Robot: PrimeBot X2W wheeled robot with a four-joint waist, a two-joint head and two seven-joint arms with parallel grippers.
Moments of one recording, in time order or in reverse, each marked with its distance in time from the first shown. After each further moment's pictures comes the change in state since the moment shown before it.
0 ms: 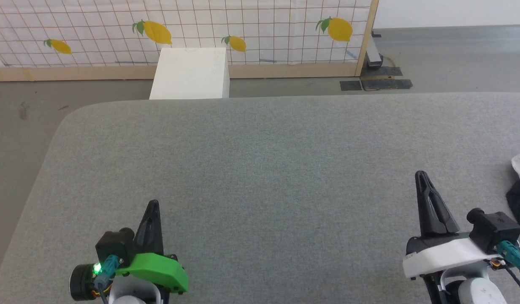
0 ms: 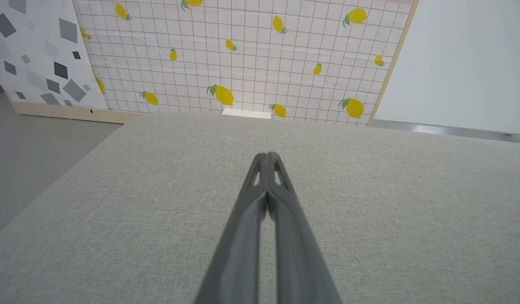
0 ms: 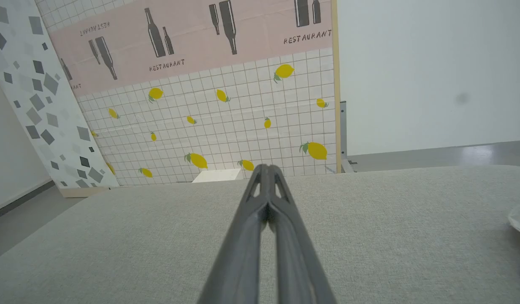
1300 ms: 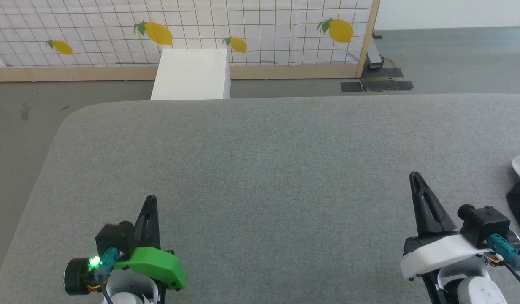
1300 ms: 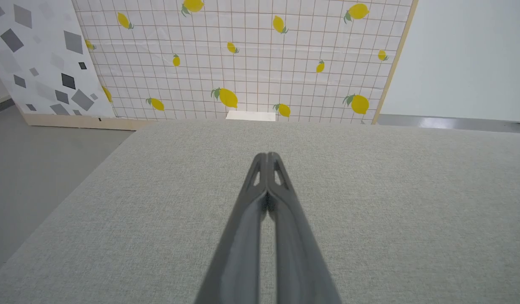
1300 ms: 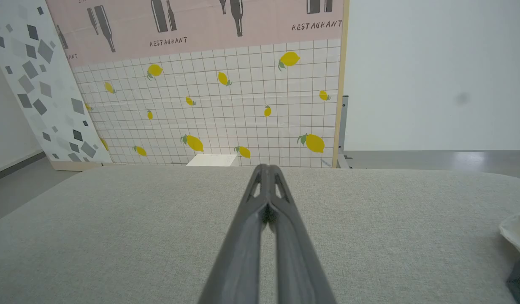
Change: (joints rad) left arm 0.004 -0.004 0.021 -0.064 0.064 -0.005 0.076; right arm 0.002 0.000 0.002 -0.029 -0.080 0.000 0.079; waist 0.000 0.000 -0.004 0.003
